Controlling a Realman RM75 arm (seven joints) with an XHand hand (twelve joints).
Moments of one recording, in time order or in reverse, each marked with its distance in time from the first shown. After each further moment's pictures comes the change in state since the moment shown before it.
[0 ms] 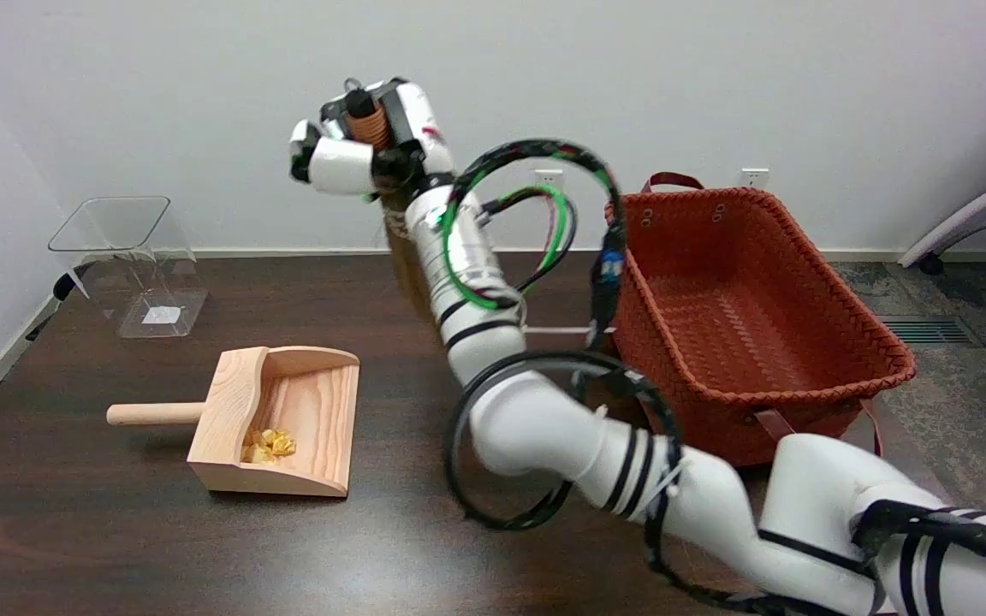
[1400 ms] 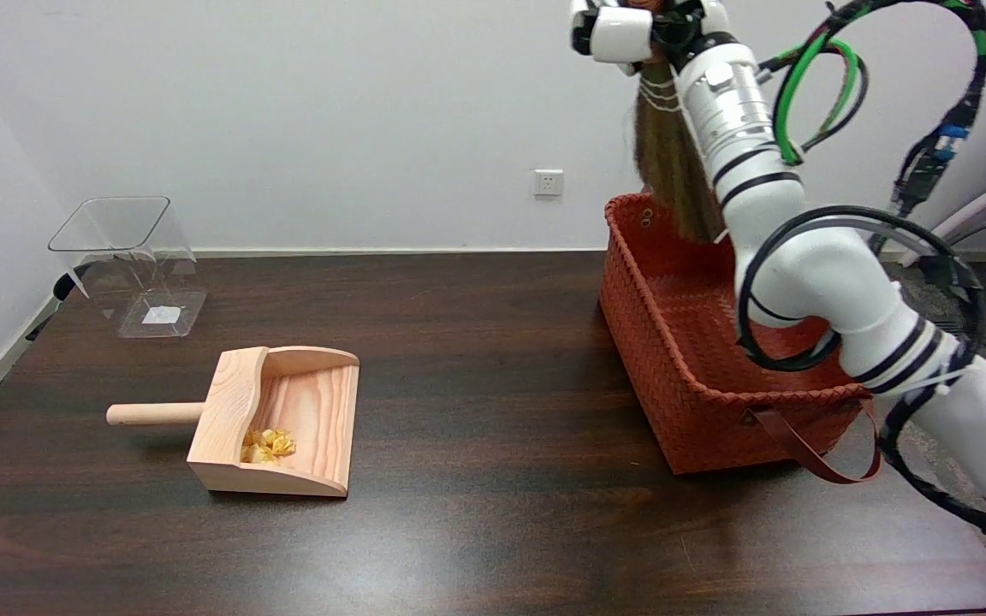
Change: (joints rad) arm -0.036 0.644 0.368 -0.354 0.358 -0.222 -0.259
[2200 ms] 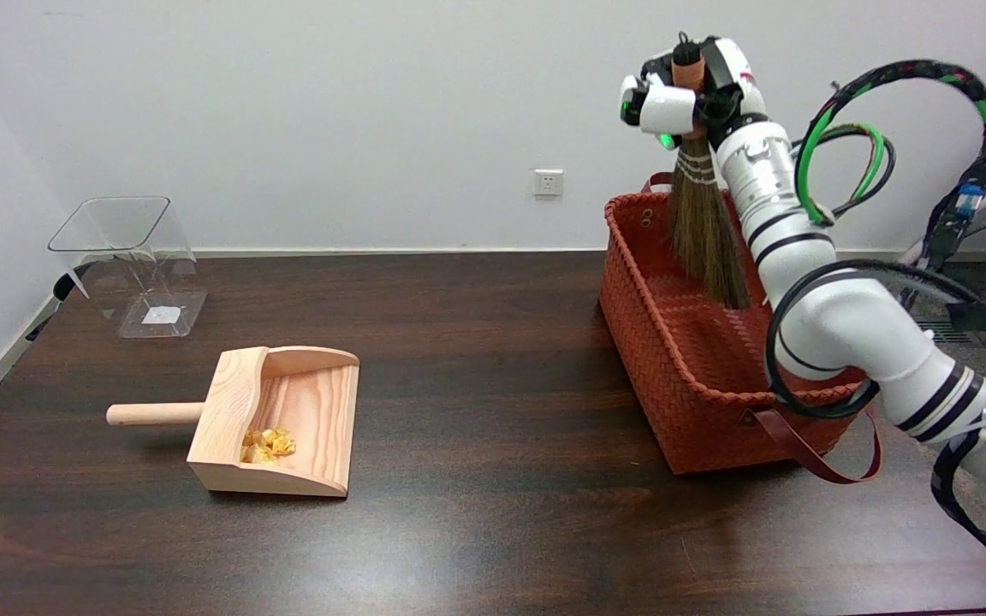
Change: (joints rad) arm -0.194 0.084 0.060 0.005 0.020 0.044 0.134
